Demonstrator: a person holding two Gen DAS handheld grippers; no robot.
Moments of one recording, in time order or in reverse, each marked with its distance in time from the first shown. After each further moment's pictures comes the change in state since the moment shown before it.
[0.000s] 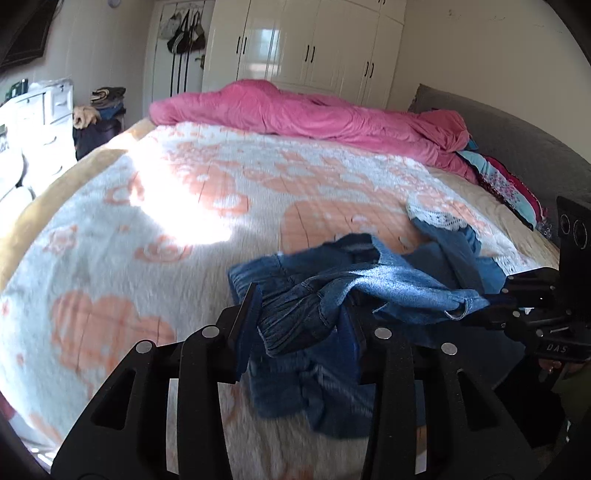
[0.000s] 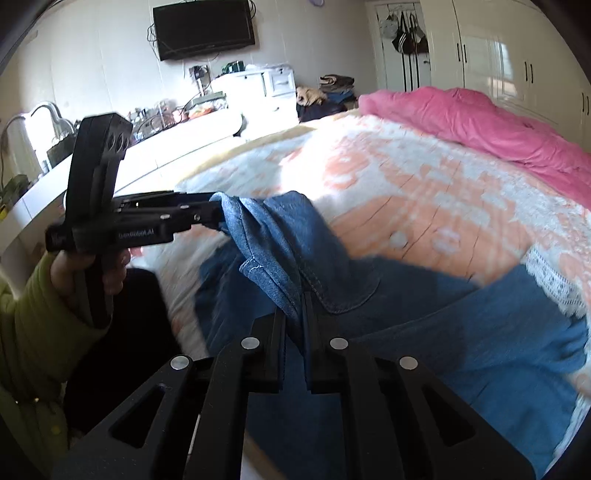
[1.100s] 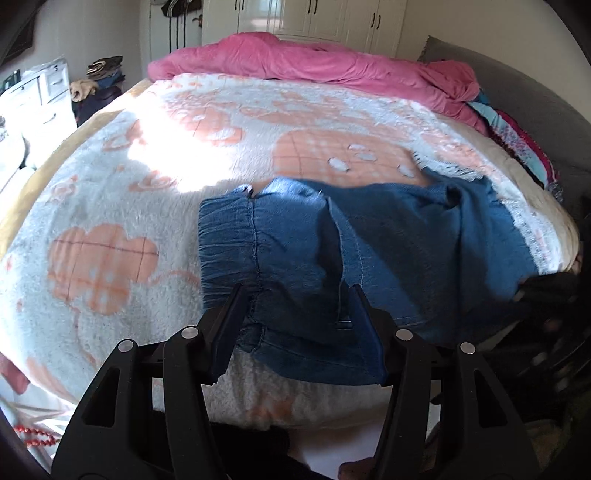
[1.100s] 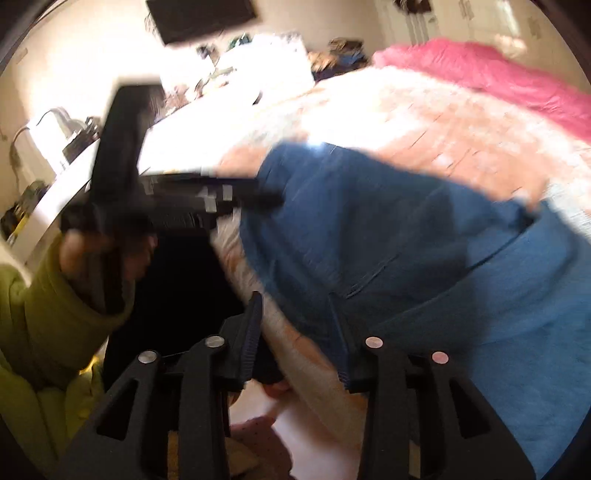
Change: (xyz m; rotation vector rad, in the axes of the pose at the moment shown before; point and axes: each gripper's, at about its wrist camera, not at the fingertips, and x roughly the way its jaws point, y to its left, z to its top) left arm 0.011 -0.020 -0.036 0.019 0.198 0.052; right arm -0.006 0.032 -0.041 0.083 0.090 0.079
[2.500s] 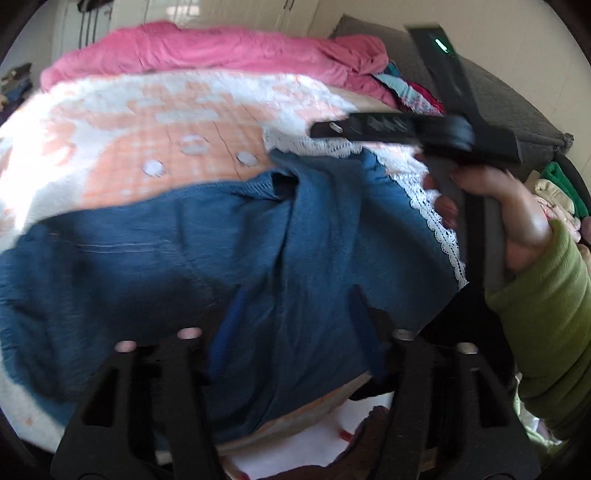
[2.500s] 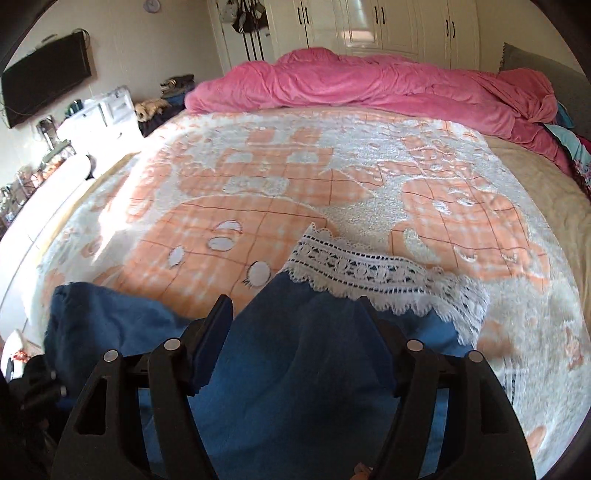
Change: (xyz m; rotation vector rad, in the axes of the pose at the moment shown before) left arm 0.048 -0.127 0.021 0.128 0.093 -0.362; right arm -0.034 -0.186 0.064 0.336 -0.065 -0.509
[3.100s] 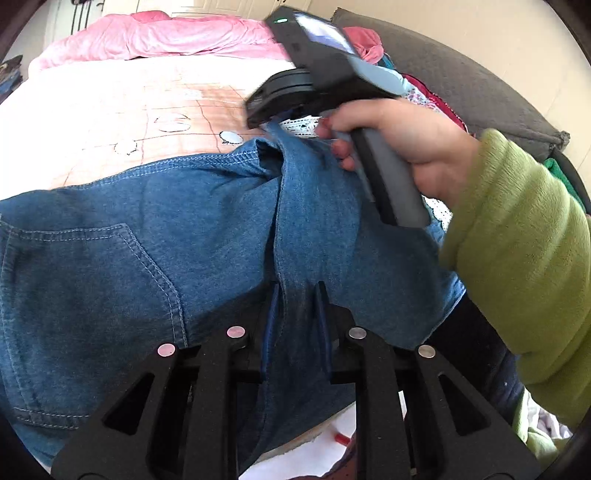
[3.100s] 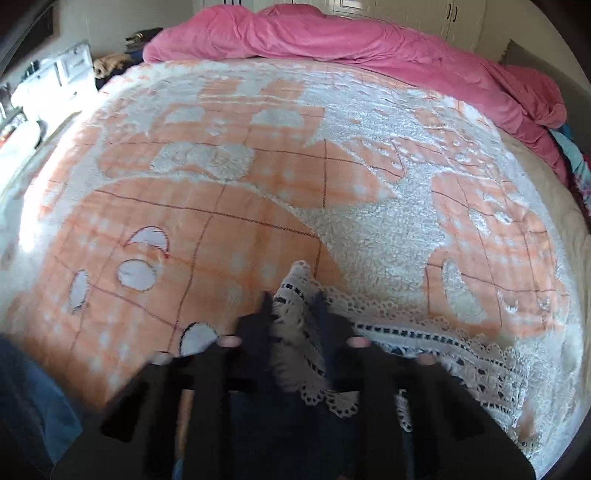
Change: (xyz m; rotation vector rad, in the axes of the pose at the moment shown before) left arm 0.020 -0.001 -0.015 -0.001 -0.006 -0.032; right arm 0.110 -0.002 0.041 -0.030 0.143 -0.153
